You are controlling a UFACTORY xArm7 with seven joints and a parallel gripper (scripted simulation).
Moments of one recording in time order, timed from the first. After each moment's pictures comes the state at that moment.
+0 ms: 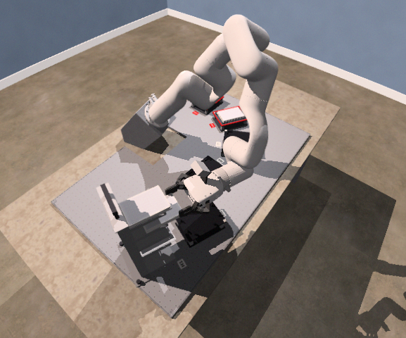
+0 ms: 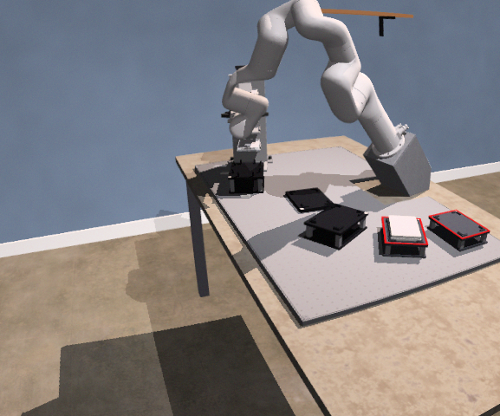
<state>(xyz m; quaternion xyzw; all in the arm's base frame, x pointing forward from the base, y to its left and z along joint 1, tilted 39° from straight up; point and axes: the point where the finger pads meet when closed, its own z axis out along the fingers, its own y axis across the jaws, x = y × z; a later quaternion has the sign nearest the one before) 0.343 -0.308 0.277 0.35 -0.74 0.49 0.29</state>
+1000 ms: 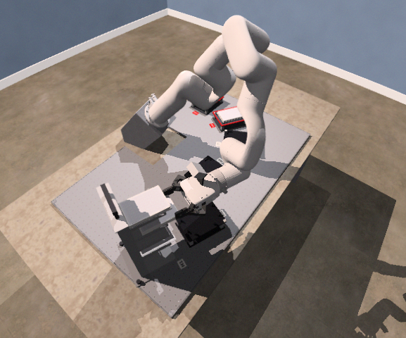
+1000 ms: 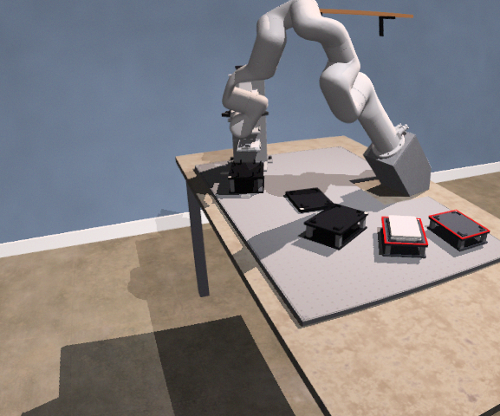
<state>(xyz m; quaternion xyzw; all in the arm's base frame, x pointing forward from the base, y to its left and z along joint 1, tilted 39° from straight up) 0.342 -0.320 0.273 0.35 -0.74 0.49 0.29</state>
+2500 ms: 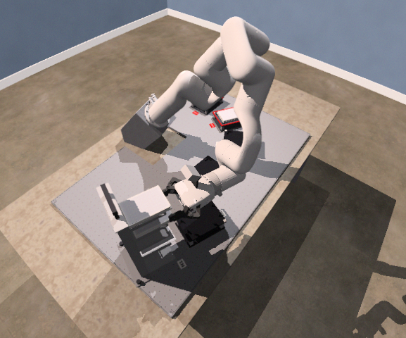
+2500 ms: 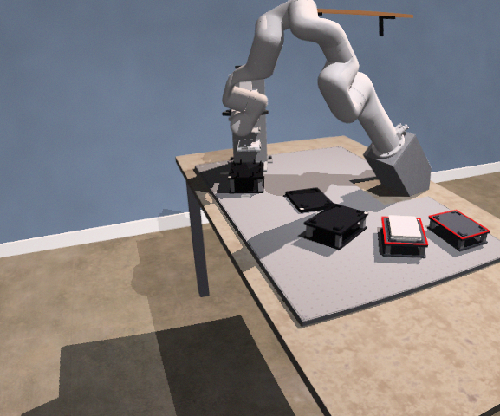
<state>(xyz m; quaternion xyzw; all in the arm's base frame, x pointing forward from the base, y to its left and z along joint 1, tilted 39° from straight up) 0.341 -0.339 0.266 0.35 -0.74 0.49 0.29</state>
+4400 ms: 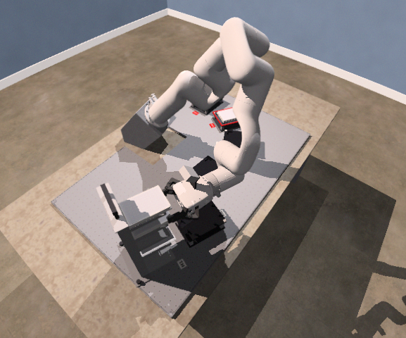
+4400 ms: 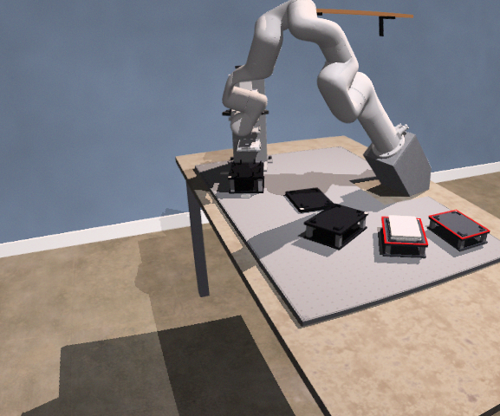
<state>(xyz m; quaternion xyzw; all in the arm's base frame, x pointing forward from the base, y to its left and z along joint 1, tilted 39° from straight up) 0.341 -0.344 0.263 0.35 -0.74 0.49 0.29</state>
